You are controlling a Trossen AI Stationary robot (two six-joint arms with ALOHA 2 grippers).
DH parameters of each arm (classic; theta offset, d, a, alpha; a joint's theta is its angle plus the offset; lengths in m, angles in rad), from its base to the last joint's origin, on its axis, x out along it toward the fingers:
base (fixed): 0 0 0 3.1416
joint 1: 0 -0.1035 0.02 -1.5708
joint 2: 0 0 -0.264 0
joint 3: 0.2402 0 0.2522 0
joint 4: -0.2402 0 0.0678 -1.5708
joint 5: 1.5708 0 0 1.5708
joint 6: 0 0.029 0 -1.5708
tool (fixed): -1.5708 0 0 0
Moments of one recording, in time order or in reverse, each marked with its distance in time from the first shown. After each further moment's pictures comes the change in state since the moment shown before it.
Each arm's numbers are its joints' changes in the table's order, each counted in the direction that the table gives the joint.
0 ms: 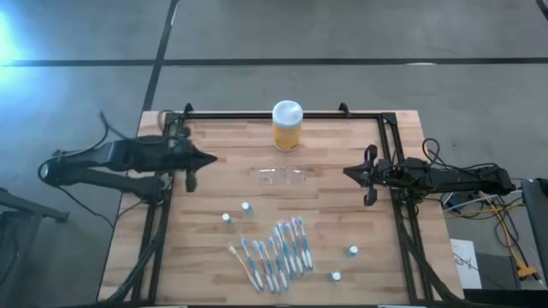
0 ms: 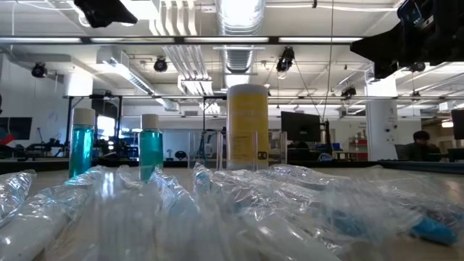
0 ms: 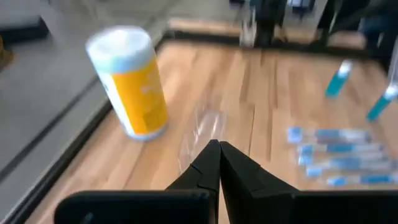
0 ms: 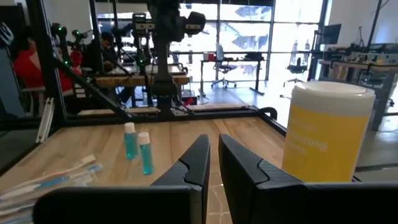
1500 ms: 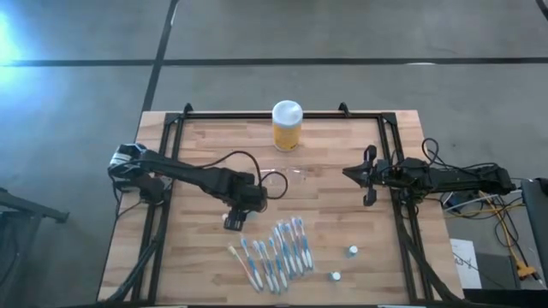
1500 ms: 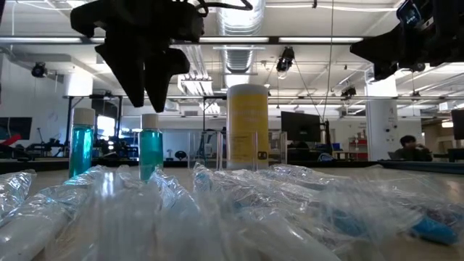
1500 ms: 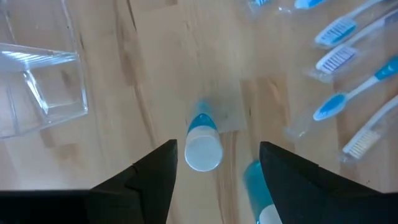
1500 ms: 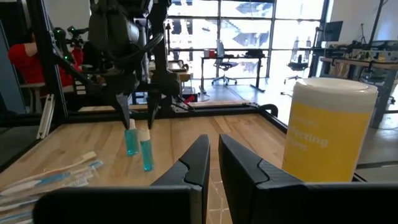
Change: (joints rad) left arm 0.168 -0.865 0.419 -0.356 -0.201 0.125; right arm -0.001 -0.006 0.000 -0.007 0.002 0.002
